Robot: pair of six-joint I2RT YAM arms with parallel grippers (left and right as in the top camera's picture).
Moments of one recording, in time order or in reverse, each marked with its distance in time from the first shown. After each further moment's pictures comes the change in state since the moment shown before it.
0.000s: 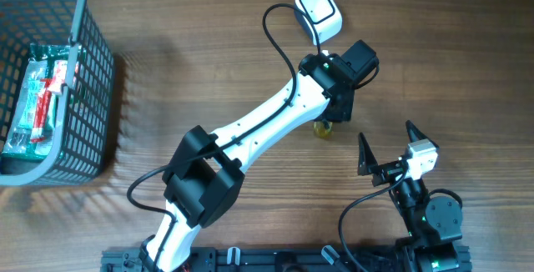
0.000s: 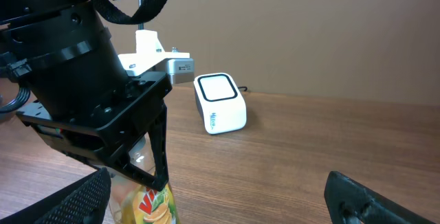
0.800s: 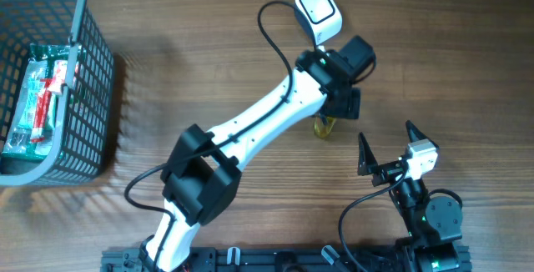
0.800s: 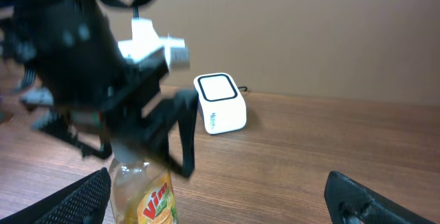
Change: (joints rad) left arm 0.028 -0.004 0.028 -0.007 -0.006 0.000; right arm 0.000 0.000 0.000 0.000 0.000 0.000
